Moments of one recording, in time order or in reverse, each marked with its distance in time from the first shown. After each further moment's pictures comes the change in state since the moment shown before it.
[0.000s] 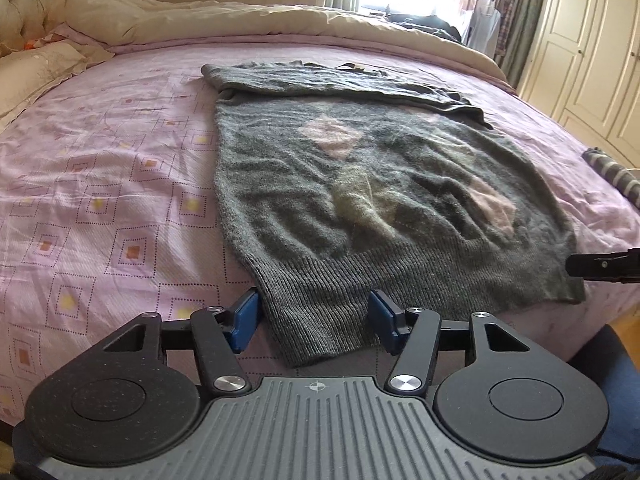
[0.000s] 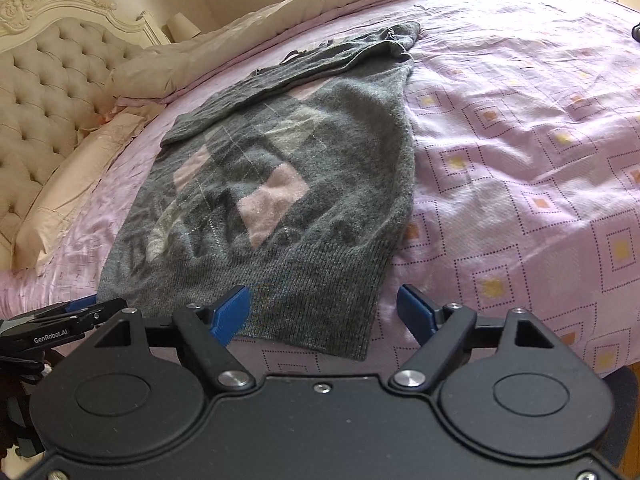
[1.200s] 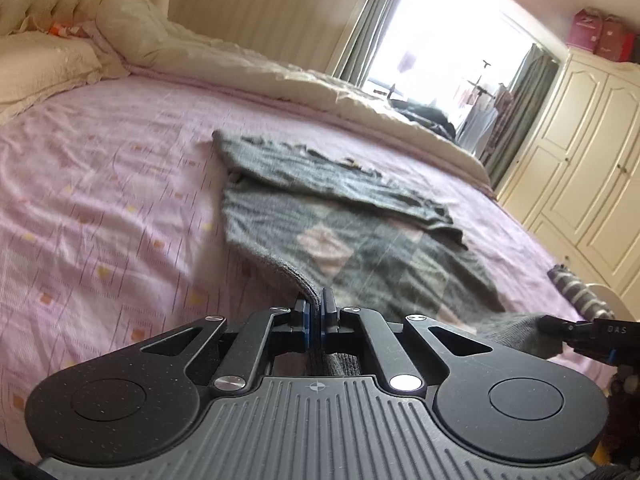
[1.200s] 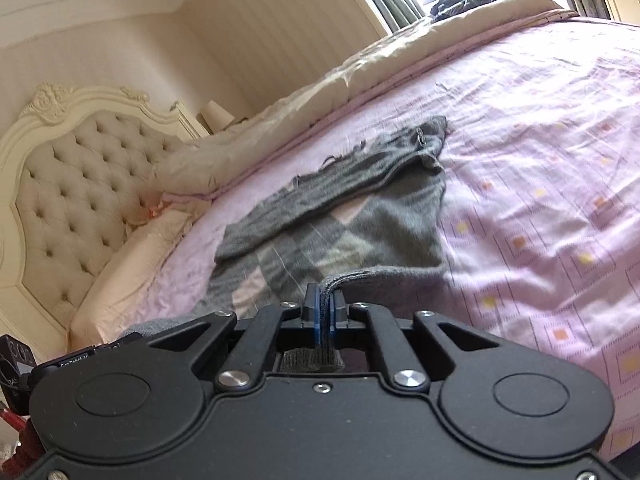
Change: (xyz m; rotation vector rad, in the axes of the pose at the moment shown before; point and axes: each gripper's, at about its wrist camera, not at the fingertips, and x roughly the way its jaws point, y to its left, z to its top) left arm -0.033 0.035 0.056 -0.211 -0.217 -0.132; right arm -0.038 -0.006 0.067 0.096 -0.248 0.163
